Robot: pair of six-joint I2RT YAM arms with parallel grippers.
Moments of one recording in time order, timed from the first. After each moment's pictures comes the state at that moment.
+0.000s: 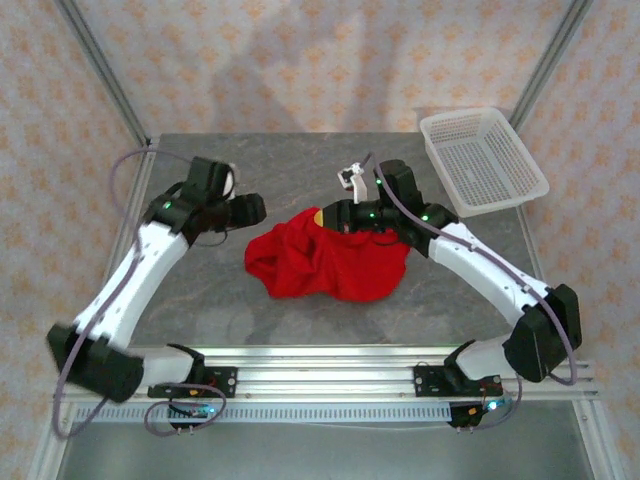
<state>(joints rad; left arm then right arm) -0.29 1.21 1.26 -0.90 0.08 -0.56 0.59 1.39 1.18 -0.33 -0.66 0.57</state>
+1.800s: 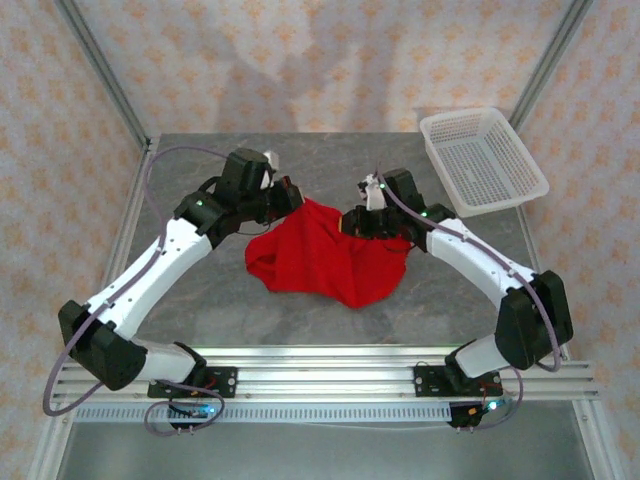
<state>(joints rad) -0.49 1.36 1.36 -0.65 0.20 -0.87 0.49 1.46 1.11 -0.44 -0.52 0.53</state>
